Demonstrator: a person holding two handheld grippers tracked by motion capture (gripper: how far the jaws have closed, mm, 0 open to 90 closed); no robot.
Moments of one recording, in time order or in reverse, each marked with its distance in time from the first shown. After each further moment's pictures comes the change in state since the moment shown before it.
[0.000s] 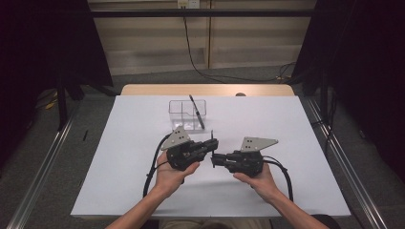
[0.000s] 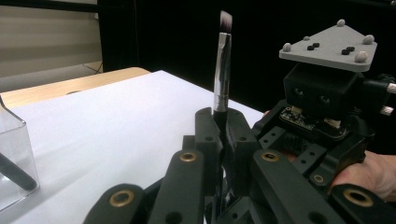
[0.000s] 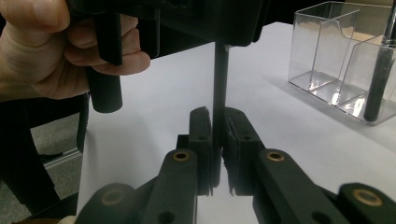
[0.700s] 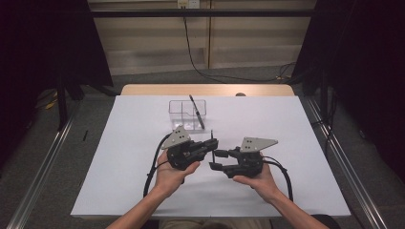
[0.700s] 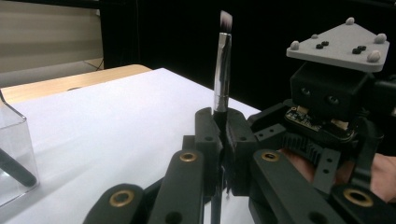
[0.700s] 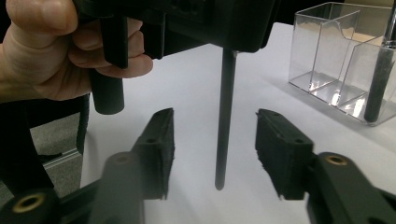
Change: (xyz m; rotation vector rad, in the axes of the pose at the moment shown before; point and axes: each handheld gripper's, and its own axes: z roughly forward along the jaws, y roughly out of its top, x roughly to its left) left arm 0.002 0.000 0.000 0.008 0.014 -0.008; right arm 0.002 0.001 0.000 -0.001 -0.003 0.000
